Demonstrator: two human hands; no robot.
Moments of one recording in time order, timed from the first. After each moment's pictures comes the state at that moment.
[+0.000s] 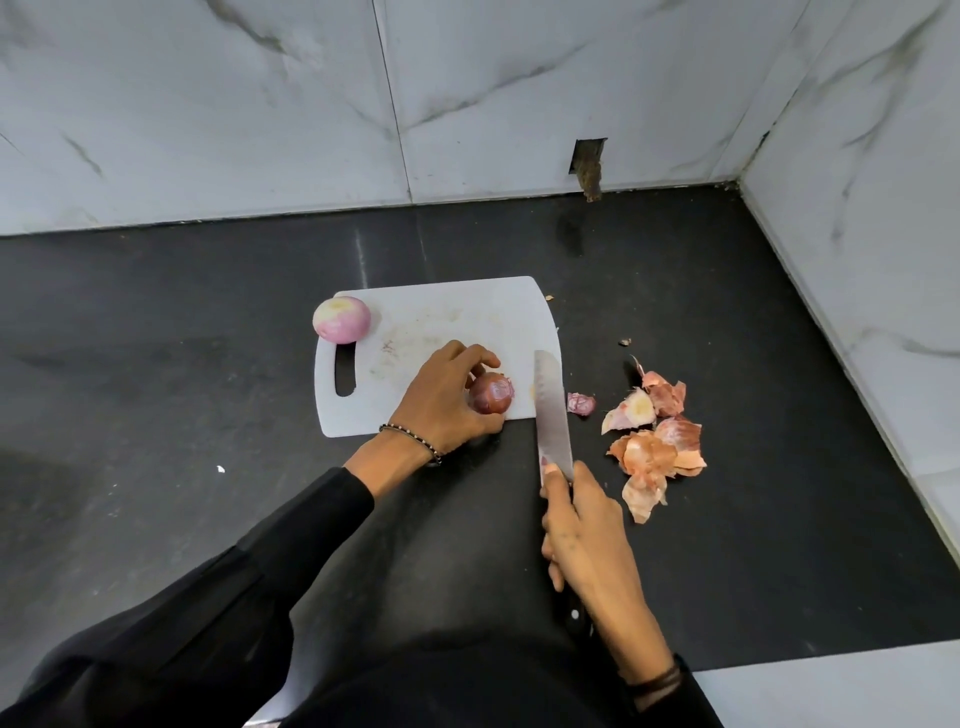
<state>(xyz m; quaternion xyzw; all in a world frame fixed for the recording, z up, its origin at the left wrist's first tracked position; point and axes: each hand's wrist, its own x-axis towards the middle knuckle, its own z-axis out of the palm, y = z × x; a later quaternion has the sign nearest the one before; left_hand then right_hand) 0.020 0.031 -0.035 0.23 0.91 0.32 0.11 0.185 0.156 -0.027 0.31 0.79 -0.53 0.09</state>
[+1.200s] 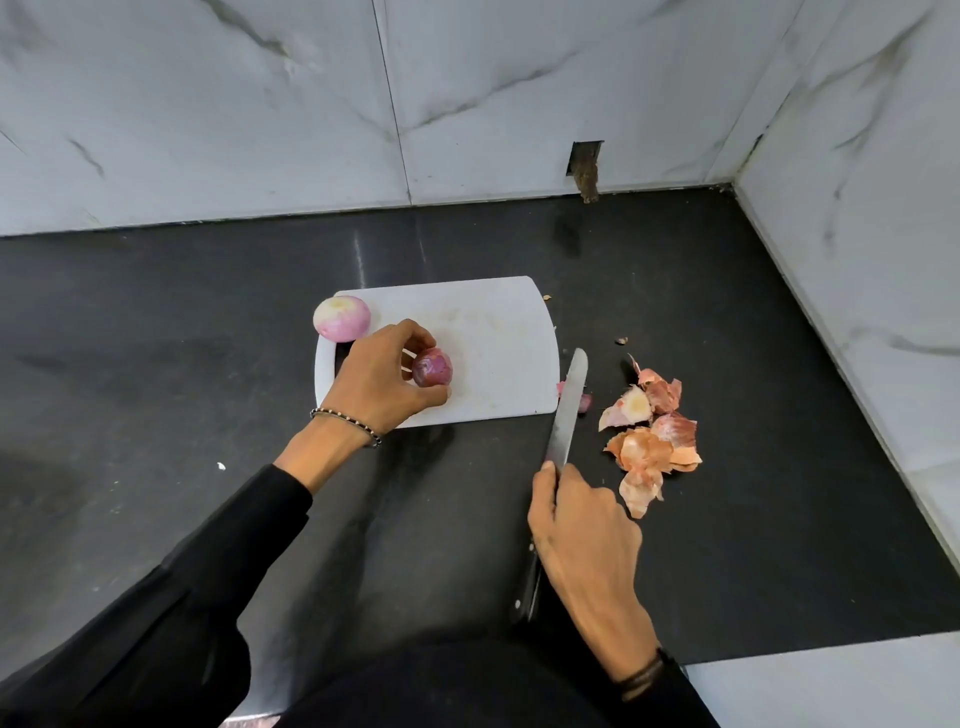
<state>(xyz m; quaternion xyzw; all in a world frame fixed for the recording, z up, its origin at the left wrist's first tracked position) 0.006 -0.013 -0.007 0.16 0.92 0.36 0.09 0.182 0.145 -0.030 0.28 0.93 -0.22 0.06</state>
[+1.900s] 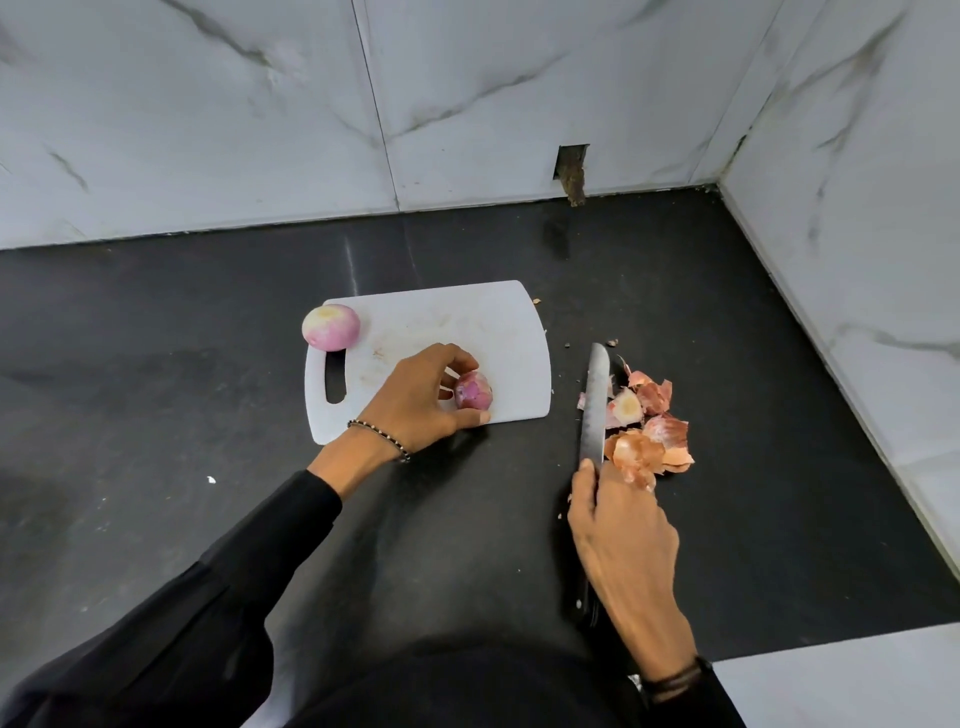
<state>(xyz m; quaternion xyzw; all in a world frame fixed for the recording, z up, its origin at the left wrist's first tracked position) 0.013 0.018 -0.020 0.24 0.89 0.36 0.16 0.187 0.175 -0.026 0.33 0.92 -0.21 0.03</state>
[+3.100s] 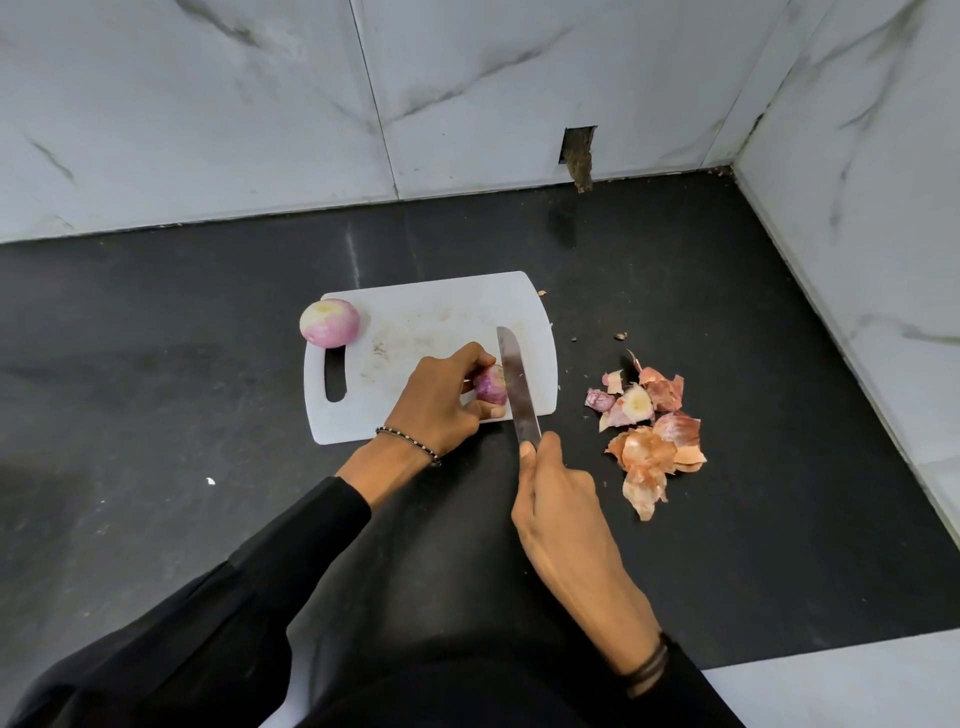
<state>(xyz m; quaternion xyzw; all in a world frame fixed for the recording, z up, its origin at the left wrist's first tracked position) 0.019 0.038 -0.031 0.22 0.89 0.36 0.14 0.158 0.141 -0.004 0.20 0.90 -0.38 0.11</state>
